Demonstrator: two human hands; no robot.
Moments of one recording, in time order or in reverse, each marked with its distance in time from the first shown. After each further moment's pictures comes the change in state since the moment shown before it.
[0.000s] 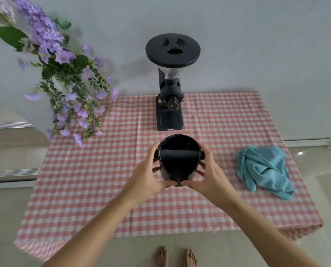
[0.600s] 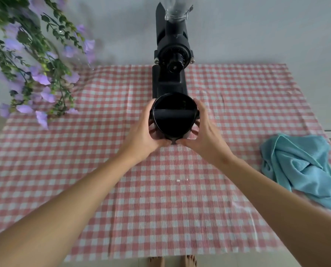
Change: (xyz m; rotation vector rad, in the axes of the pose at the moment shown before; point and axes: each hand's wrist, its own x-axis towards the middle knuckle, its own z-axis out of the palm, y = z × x) left_hand 0.115 -0.117 0.019 0.193 0.147 0.051; right_hand 0.128 0.123 0.026 -0.170 0.051 -0.136
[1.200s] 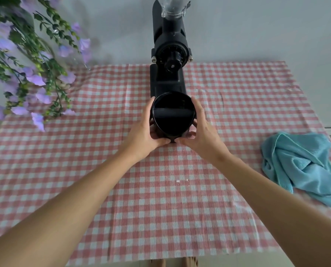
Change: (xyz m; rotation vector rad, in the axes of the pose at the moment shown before) left_hand 0.010 -0.013 0.008 0.127 -0.023 -0.034; right_hand 0.005 0.015 0.008 -0.026 0.001 0.072
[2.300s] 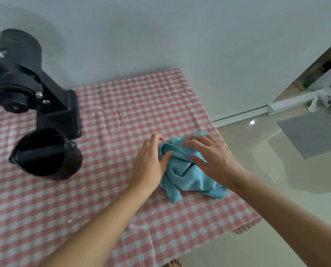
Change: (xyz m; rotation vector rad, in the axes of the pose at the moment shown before) left_hand 0.024 0.224 0.207 0.031 -0.080 0.090; right_hand -0.146 0.116 -0.247 -0.567 0.064 0.014
